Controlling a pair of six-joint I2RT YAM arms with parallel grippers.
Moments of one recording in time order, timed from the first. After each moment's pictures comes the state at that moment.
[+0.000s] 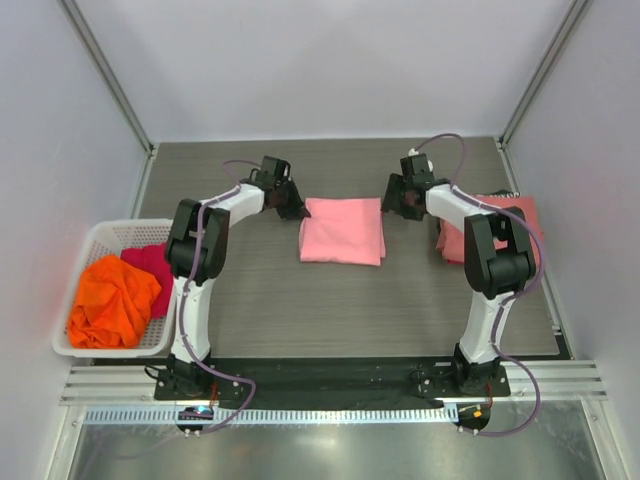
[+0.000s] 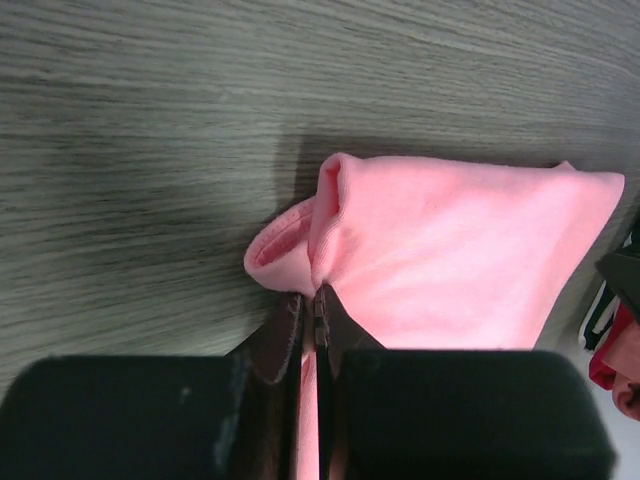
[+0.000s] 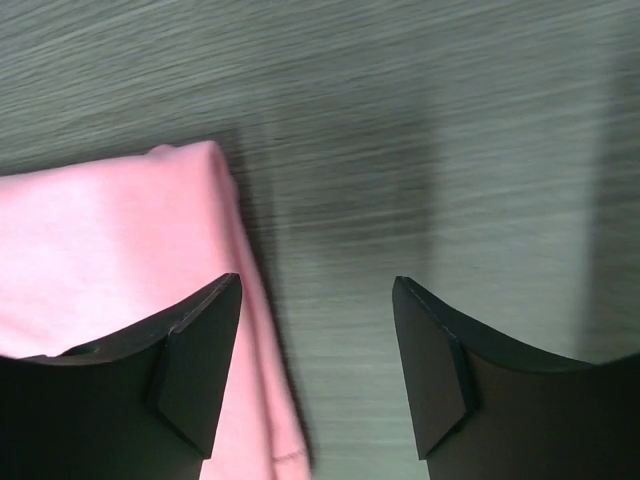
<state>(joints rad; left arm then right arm) -0.35 2.19 1.56 -0.27 0.28 -0.73 0.23 1.95 1.33 -0.31 0.04 0.46</state>
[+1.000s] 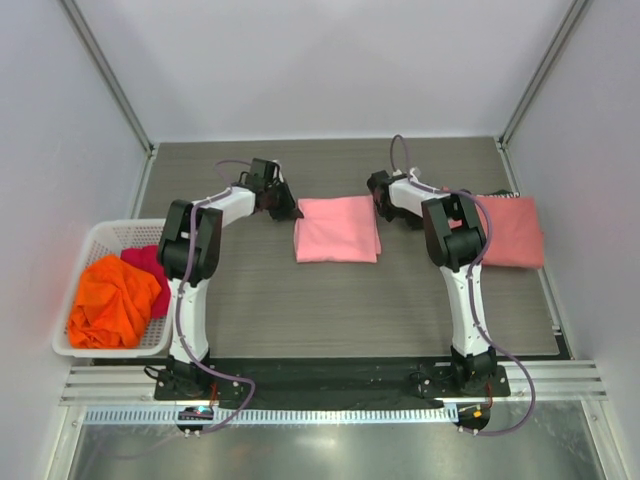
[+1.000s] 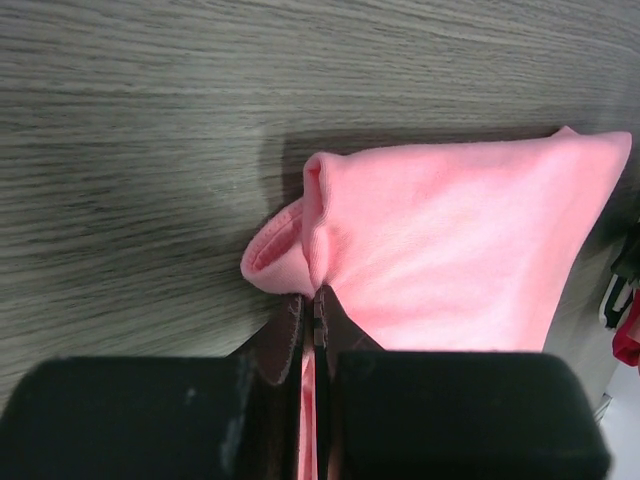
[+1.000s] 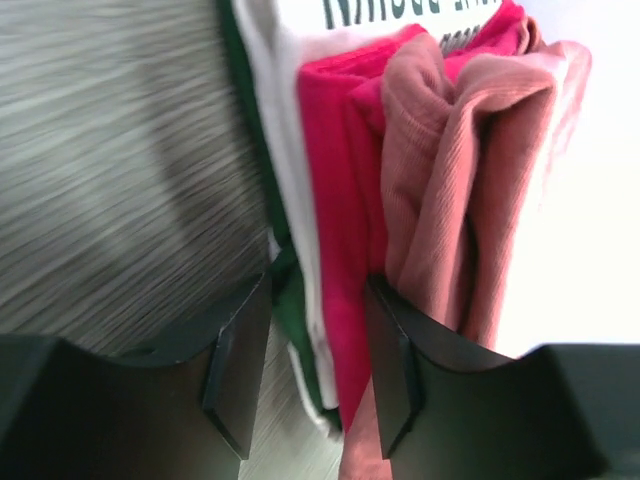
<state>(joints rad) -0.30 2.16 1.48 -0.21 0.33 -0.64 0.34 2.33 1.69 -0.89 1.09 0.30</state>
